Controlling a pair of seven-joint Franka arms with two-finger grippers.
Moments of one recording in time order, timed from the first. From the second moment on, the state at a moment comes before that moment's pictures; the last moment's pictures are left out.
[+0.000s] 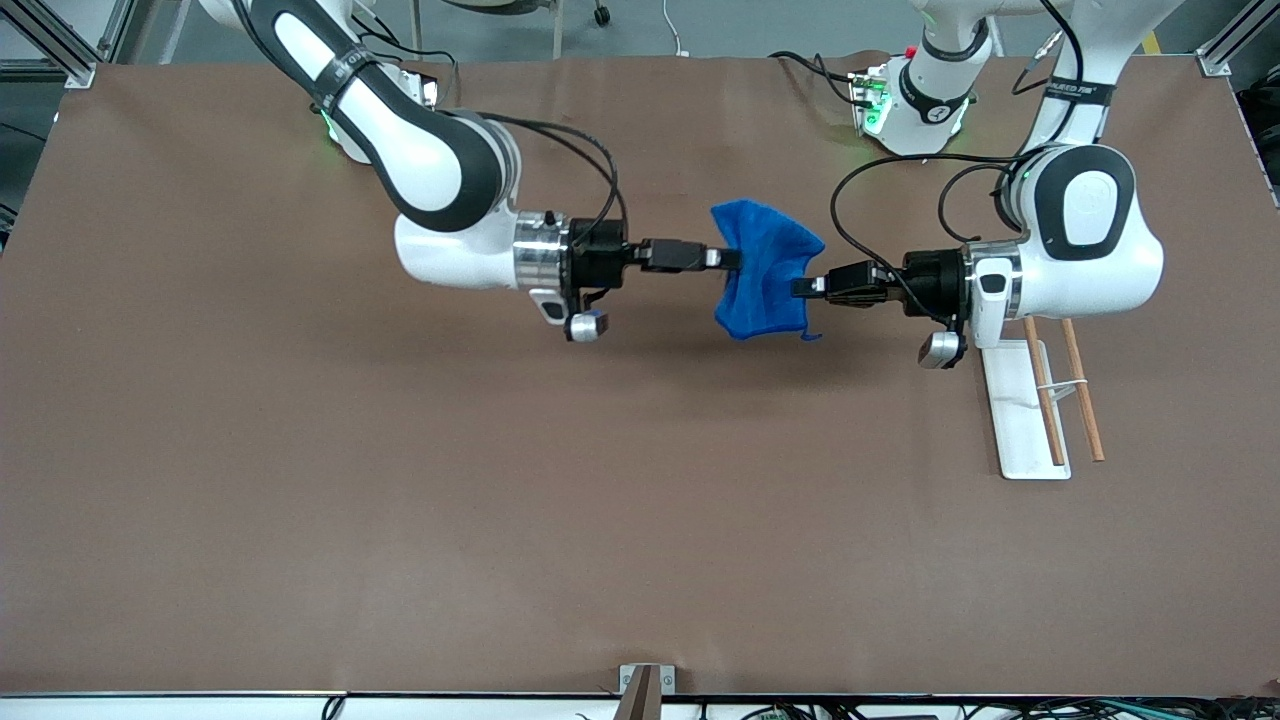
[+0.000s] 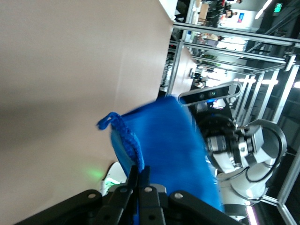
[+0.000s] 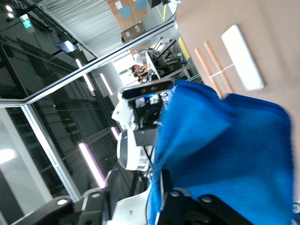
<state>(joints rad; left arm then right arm) 0.01 0.12 -0.19 -2.08 -1.33 1.81 0.37 0.10 0.45 0.67 -1.72 1.74 2.39 -0.26</state>
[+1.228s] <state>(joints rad) 0.03 0.15 0.24 -1.76 -0.56 1.67 0.26 -0.05 0.38 0.16 -1.74 0.46 2.02 -0.24</state>
